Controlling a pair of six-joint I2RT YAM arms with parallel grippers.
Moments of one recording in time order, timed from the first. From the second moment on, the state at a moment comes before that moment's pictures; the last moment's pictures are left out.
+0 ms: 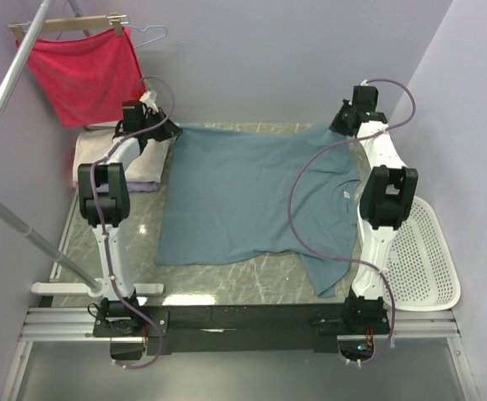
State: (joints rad) left arm 0.01 2.22 1.76 0.01 0.52 -0.47; right arm -0.05 2.17 1.99 -0.49 -0.07 0.45
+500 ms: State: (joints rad) left arm 0.05 2.44 1.90 -0.02 0.69 -0.40; right arm -0.11 2.34 2.09 -0.49 -0.23 0.40
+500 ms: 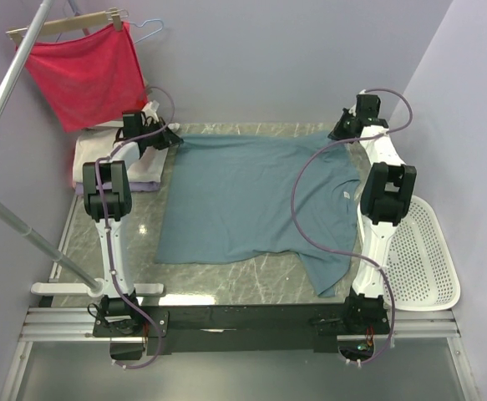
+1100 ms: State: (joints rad) left arm 0.06 2.16 1.59 -0.01 0.69 -0.31; right arm -0.11 1.88 1.56 -0.43 -0.19 0.40
